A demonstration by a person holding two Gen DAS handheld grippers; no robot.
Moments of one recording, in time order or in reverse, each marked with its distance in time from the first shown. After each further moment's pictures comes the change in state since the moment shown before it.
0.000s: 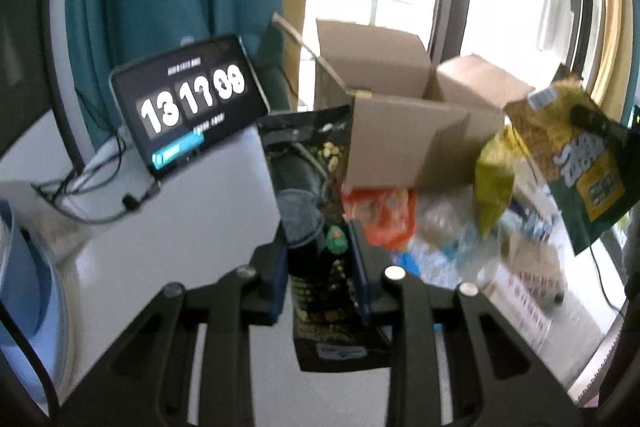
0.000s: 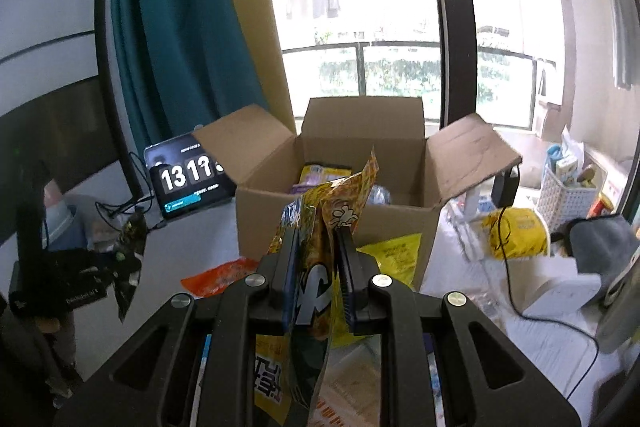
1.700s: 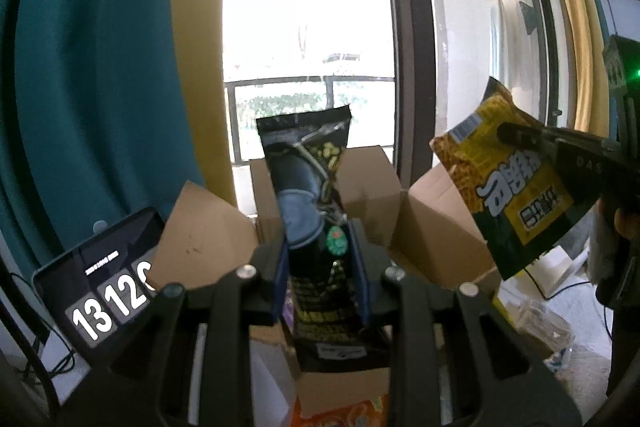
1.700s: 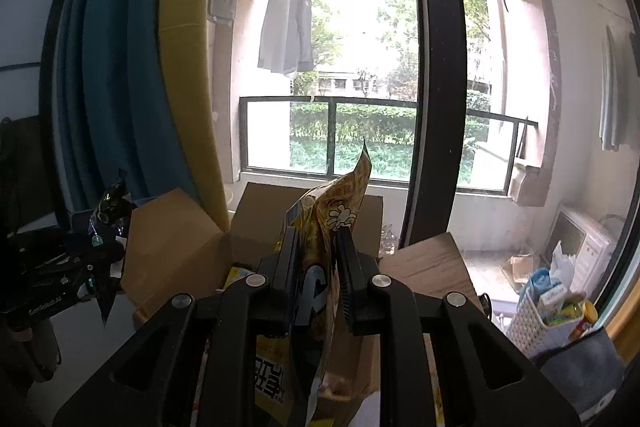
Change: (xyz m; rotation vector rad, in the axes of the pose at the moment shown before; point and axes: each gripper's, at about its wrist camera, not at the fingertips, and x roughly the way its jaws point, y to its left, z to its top) left arm 0.083 -0.071 0.156 0.170 -0.304 -0.085; right arm 0.092 -0.069 0.115 -0.087 -0.174 -0.117
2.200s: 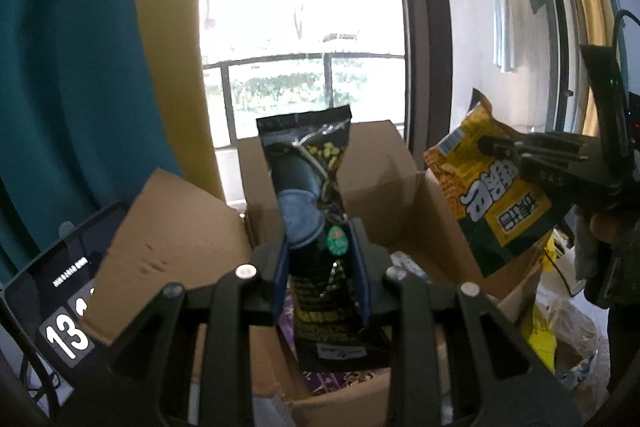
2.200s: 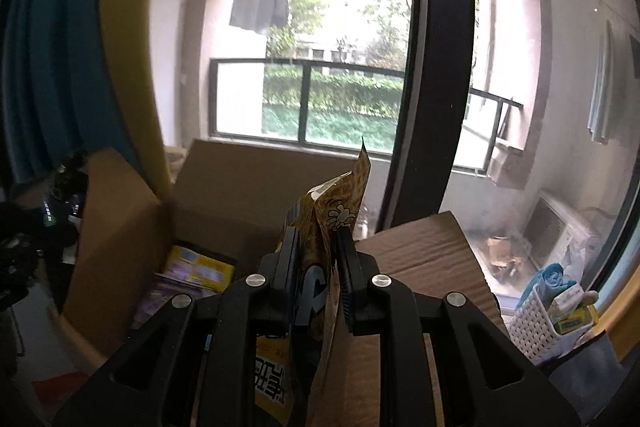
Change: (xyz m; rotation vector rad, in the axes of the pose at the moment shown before) left arm 0.073 0.002 0.002 0.009 0.089 -0.007; right arm 0.092 -0.017 -0.017 -0.030 0.138 -0.113
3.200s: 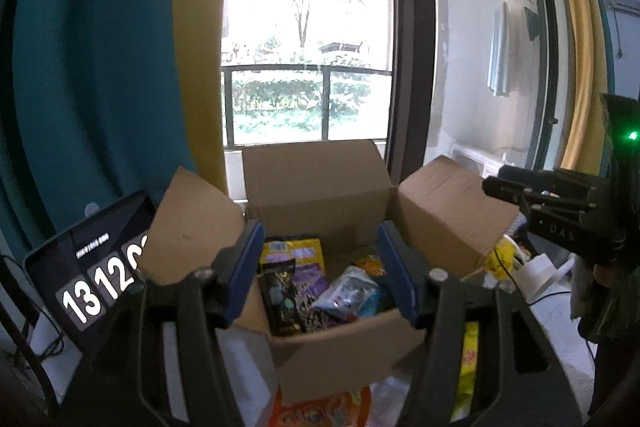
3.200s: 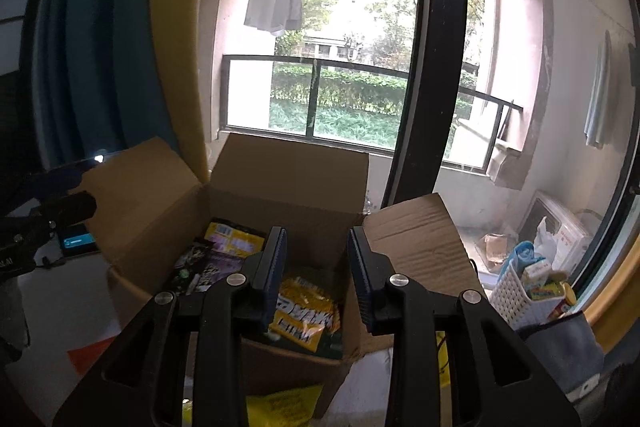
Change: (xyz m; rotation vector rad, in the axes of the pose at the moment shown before) left arm -0.080 -0.003 -0.006 -0.076 -0.042 -0.038; right arm -0.089 0.024 -0.019 -0.013 0.005 0.021
